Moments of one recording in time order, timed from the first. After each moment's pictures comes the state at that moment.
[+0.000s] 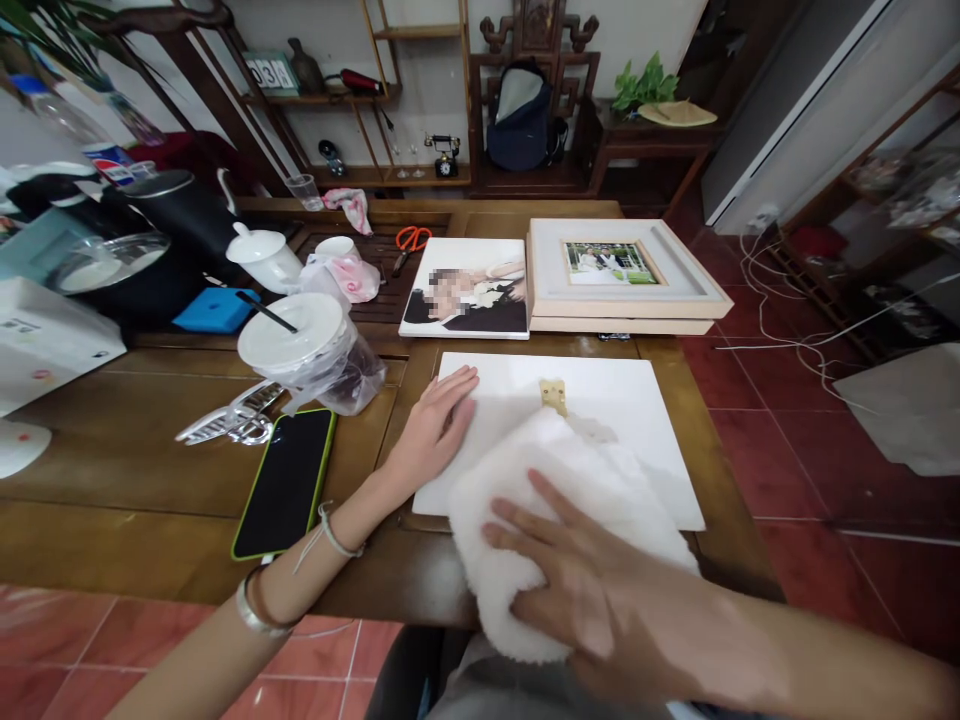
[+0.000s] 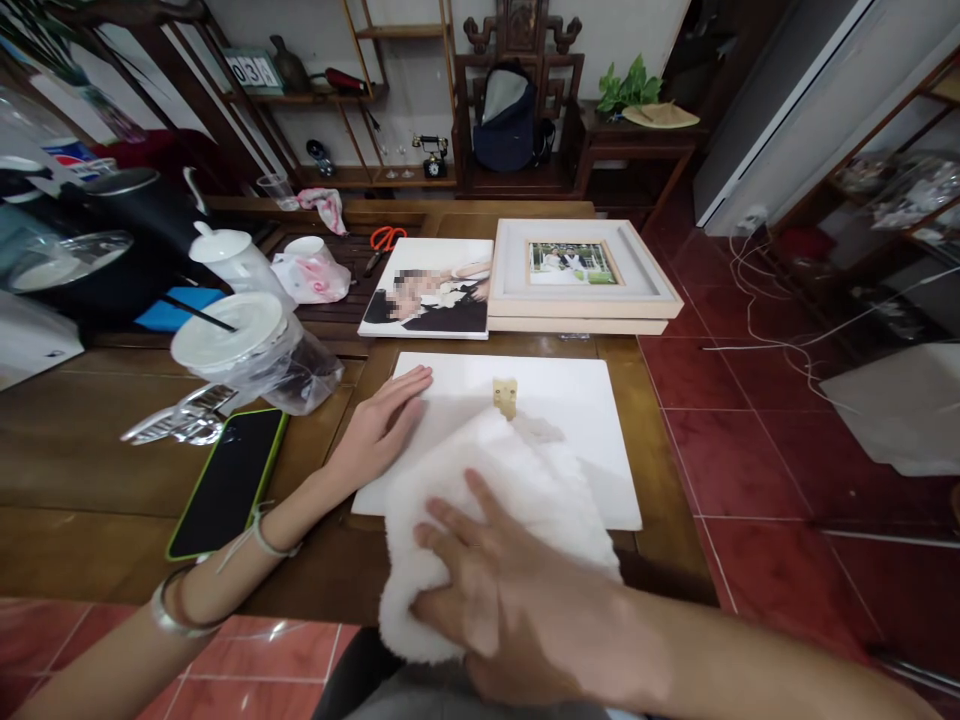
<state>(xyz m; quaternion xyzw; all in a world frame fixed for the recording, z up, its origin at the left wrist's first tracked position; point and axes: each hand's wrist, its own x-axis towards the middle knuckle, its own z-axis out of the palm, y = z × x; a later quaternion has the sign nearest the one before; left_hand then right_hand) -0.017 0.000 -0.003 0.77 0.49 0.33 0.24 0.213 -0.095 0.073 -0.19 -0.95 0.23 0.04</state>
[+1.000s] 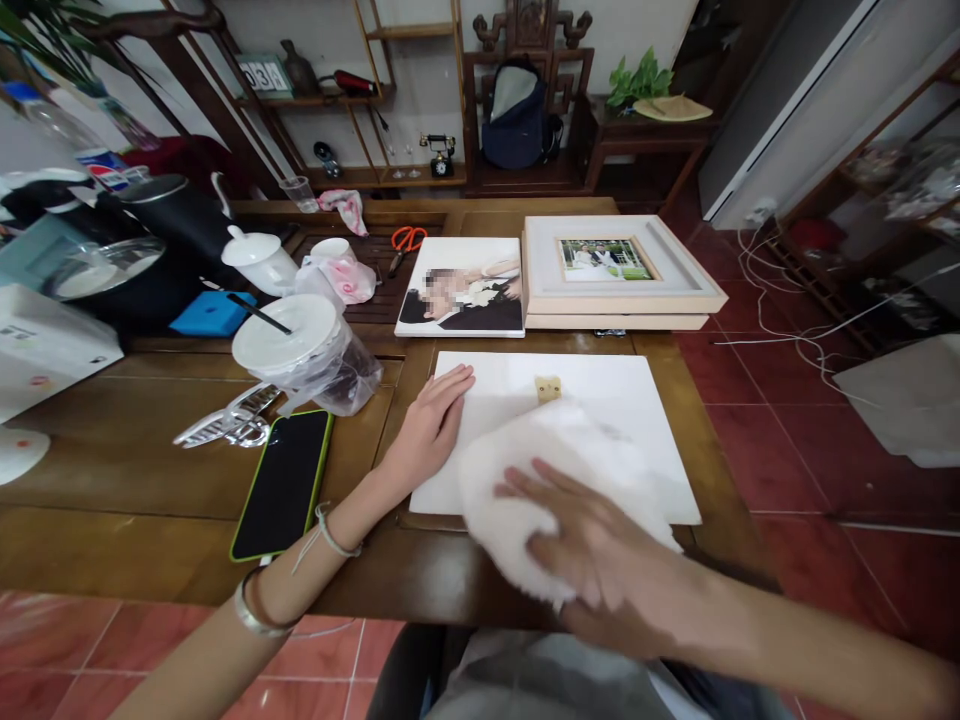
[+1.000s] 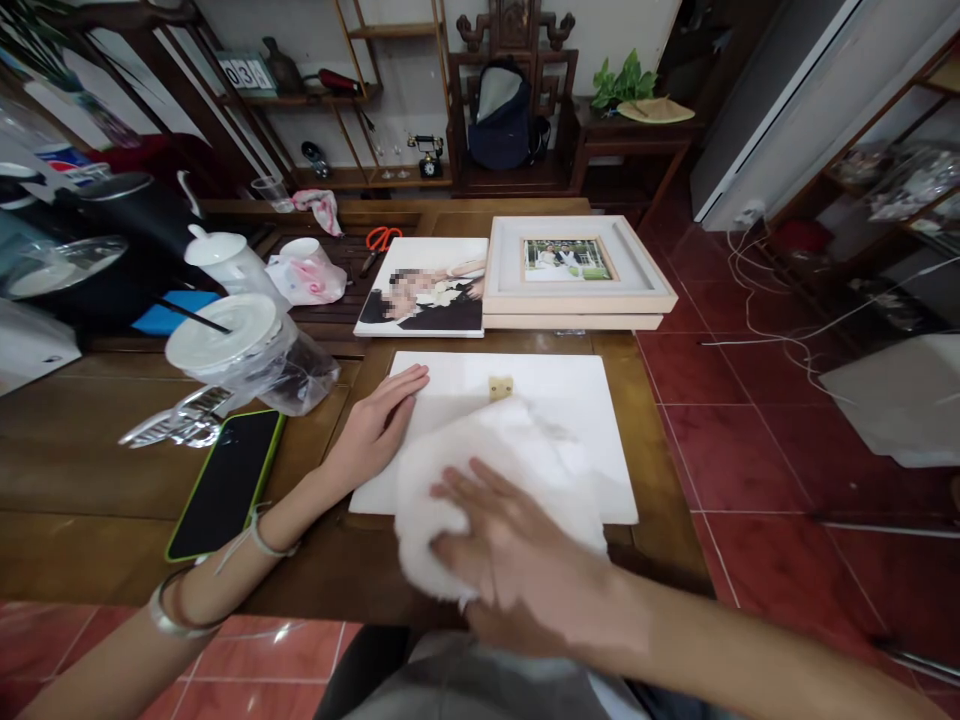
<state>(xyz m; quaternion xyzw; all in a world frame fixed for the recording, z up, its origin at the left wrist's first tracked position) -0.019 0.003 -0.010 0.79 0.47 0.33 0.21 0.216 -0.094 0.060 -0.27 -0.93 0.21 0.15</state>
